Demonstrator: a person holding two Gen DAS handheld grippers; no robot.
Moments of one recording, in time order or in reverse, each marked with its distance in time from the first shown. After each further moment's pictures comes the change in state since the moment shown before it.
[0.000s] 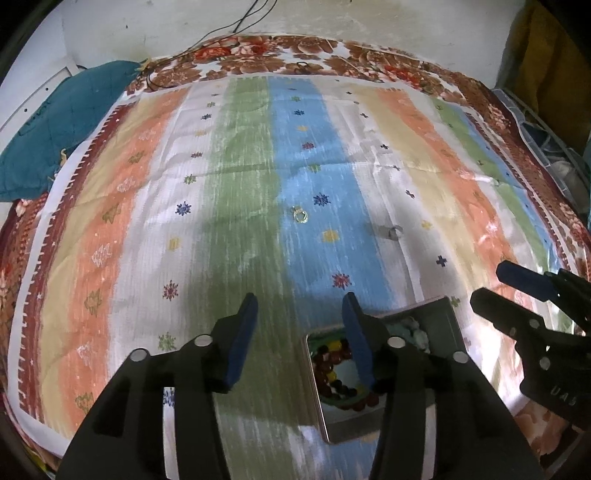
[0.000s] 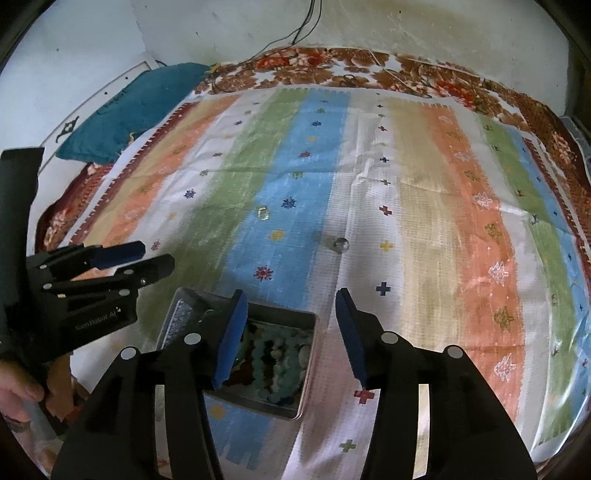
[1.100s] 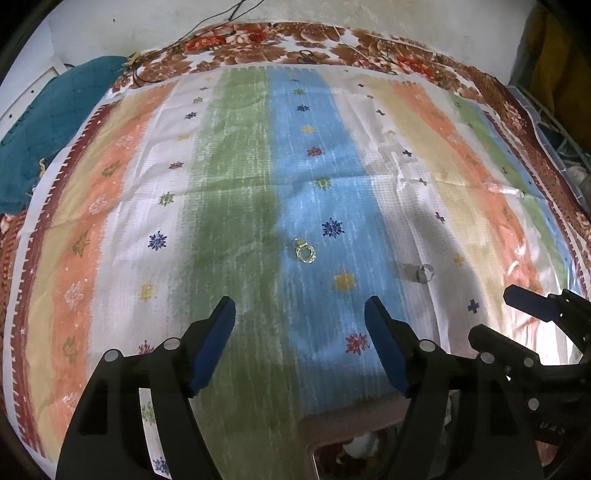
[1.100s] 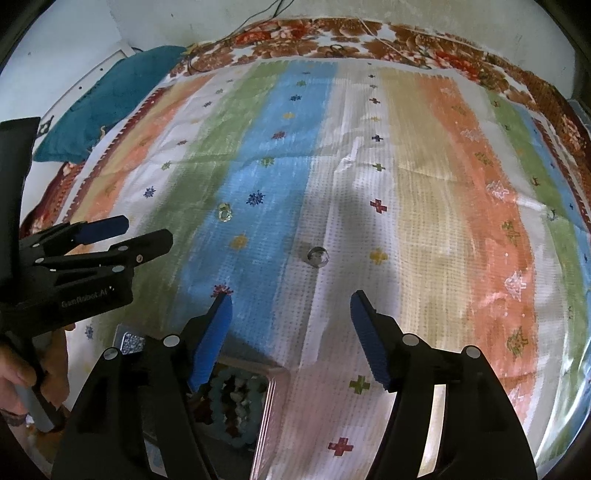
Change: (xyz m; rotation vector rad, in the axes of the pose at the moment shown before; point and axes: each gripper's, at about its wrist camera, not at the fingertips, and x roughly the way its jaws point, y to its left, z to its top) left arm 0.066 0.001 0.050 0.003 0.040 0.014; right arm 0.066 -0.034 0.030 0.038 0.098 -0.003
